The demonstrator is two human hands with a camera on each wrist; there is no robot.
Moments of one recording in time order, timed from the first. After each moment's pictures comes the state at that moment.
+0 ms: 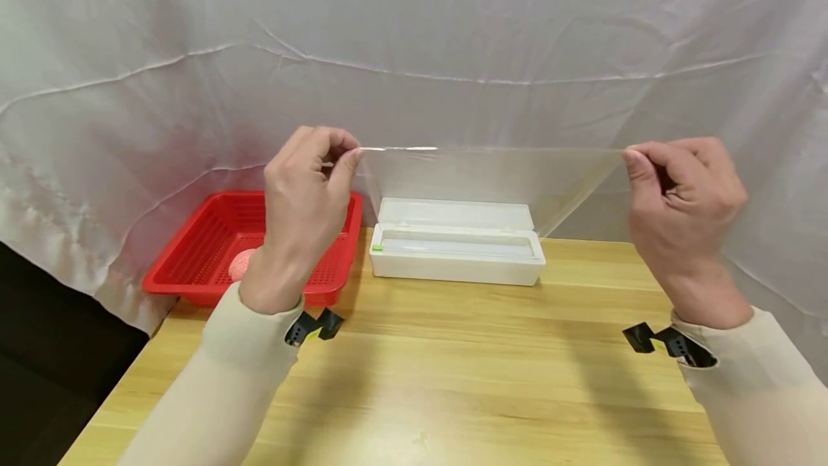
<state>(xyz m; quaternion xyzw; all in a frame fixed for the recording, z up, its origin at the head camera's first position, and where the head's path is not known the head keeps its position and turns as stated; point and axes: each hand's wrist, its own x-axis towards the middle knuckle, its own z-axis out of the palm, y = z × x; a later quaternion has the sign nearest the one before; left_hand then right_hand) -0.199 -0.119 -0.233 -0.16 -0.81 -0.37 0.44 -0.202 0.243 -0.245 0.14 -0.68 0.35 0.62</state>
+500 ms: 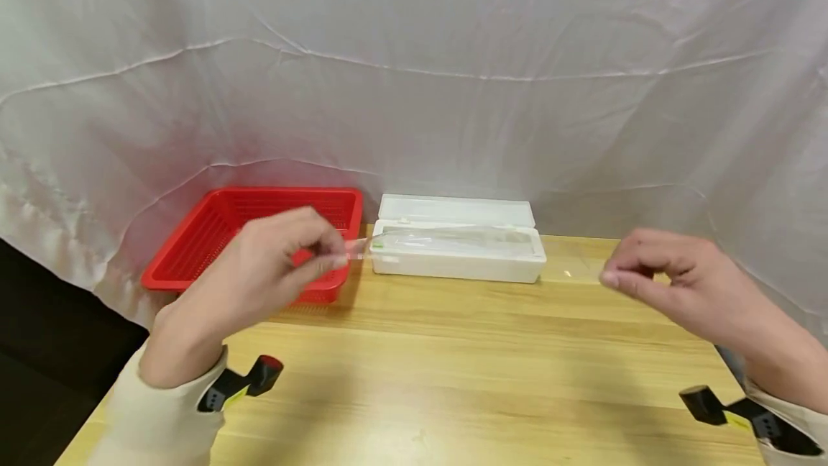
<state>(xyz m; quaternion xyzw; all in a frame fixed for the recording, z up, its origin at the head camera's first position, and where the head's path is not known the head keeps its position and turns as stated) -0.144 -0.181 -0.253 -0.37 -0.86 -0.26 0.23 -0.145 0.295 -0.271 0.40 -0.84 0.30 0.21</state>
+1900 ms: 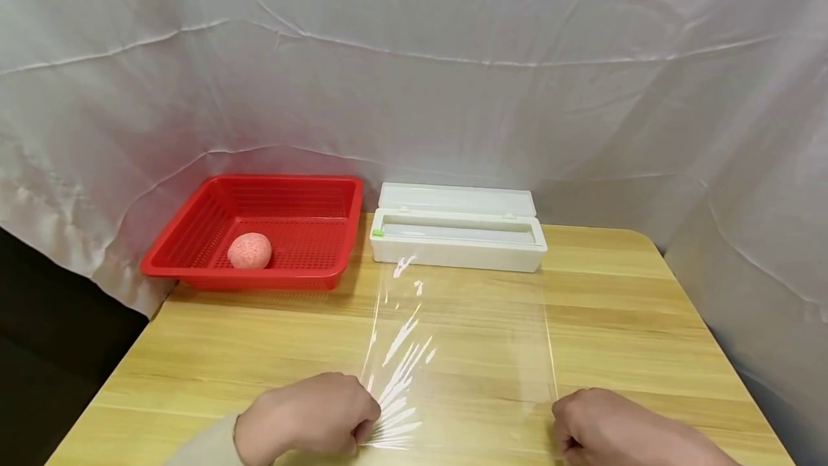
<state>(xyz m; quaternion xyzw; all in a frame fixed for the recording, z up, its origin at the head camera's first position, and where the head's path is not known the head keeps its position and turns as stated) -0.086 -0.147 -0.407 -0.40 -0.89 -0.12 -0.20 -0.079 0.272 -0.421 0.46 -0.86 0.16 -0.15</state>
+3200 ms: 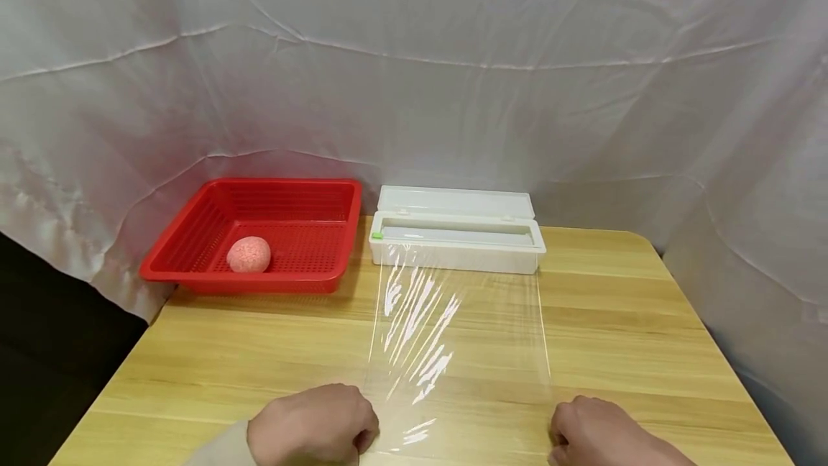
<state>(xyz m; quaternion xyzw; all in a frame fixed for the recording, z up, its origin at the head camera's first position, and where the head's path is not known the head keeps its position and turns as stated) -0.081 -0.150 -0.431 -0.35 -0.90 -0.12 -0.23 -0.073 0.261 -0.451 0.19 -0.92 0.19 -0.28</state>
